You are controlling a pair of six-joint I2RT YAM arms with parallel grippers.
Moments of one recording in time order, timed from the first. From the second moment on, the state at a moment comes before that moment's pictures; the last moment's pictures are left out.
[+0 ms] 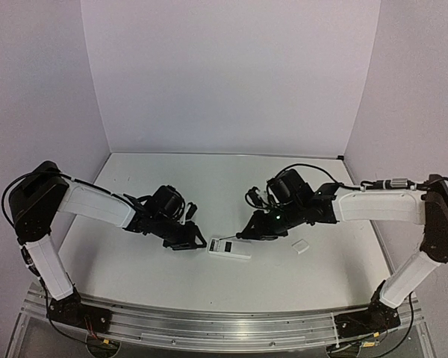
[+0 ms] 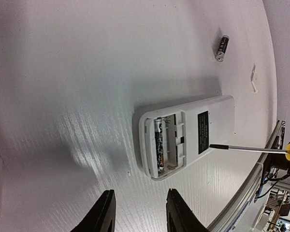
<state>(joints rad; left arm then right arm) -0.80 1.76 0.90 -0.06 0.34 -0.71 0.85 1.61 1.05 -0.33 -0.29 0.59</state>
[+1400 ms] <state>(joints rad) -0.80 1.87 0.93 0.04 0.40 -0.71 0.87 1.73 1.09 -0.31 -0.28 0.68</state>
